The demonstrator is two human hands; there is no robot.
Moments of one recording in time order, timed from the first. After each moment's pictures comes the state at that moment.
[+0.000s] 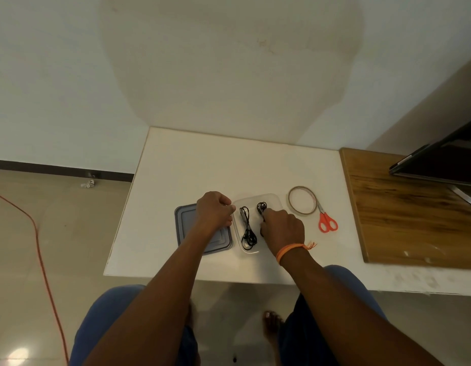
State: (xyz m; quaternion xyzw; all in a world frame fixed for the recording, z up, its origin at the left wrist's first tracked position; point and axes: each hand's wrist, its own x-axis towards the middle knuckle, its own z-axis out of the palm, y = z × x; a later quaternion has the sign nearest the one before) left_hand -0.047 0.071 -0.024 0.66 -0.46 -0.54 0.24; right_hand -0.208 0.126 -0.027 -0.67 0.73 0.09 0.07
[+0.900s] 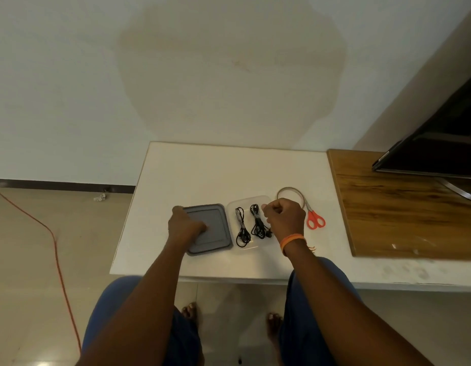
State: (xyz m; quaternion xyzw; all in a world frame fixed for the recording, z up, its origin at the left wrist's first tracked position) left_hand -0.014 0.097 -0.022 0.77 -0.42 -0.45 0.16; right_hand -0.240 0.132 -0.009 -0.41 0.78 -0.36 0.31
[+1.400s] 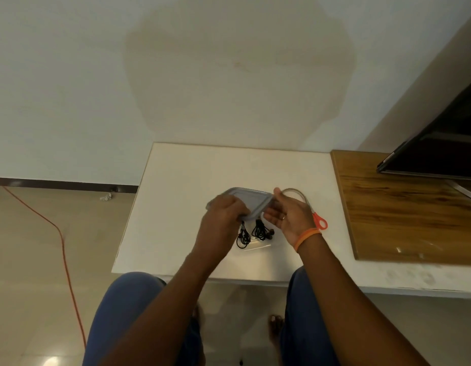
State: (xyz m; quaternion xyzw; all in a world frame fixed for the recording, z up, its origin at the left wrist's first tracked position) left_hand -0.073 0.127 0.018 0.47 -0.81 -0.17 0.32; right_hand -0.259 0.125 0.013 -0.13 0.59 -0.50 0.62
